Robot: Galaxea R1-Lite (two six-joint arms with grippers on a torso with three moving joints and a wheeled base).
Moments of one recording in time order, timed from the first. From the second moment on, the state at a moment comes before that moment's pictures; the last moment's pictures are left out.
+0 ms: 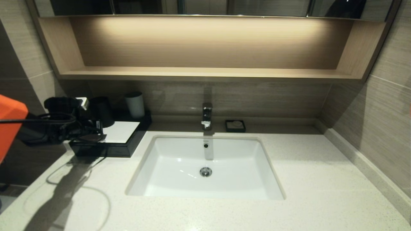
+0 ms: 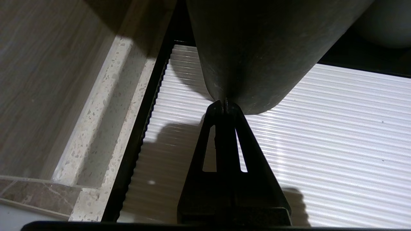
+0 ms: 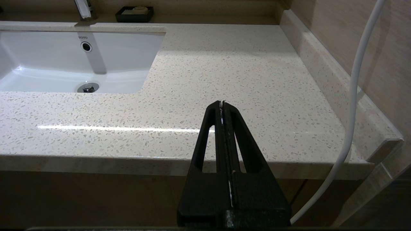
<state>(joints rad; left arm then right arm) 0.24 2.25 -1.41 -0.40 -0.09 0.08 0.00 0.00 0.00 0.00 0.00 -0.01</state>
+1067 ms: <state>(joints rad) 0.23 2.32 -1.52 -0.40 -0.09 0.07 0.00 0.00 0.00 0.00 0.00 -0.01</state>
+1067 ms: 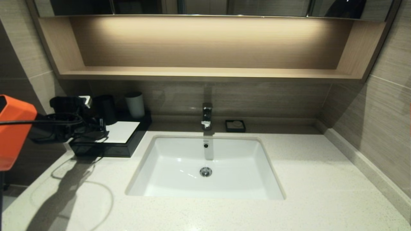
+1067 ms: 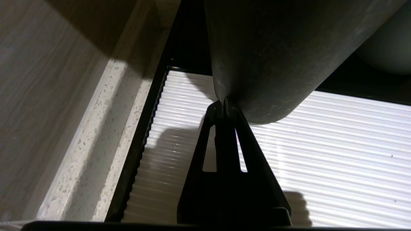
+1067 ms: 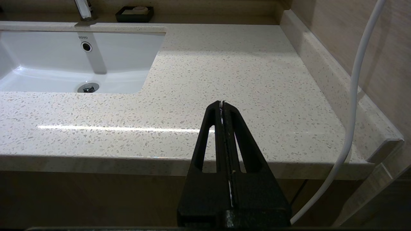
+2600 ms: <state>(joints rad) 0.22 2.38 -1.63 -0.39 -0.10 0.07 0.00 0.00 0.00 0.00 0.00 -0.01</state>
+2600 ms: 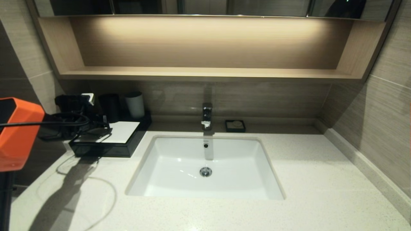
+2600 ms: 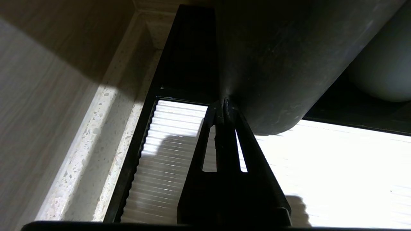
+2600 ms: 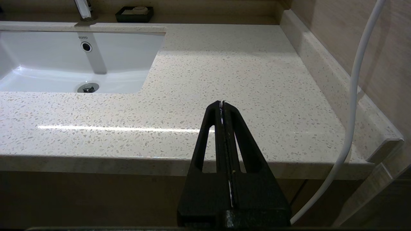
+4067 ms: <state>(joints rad) 0.22 2.35 -1.57 -0.40 -0.10 0.05 0.00 0.00 0.00 0.00 0.00 -0.01</state>
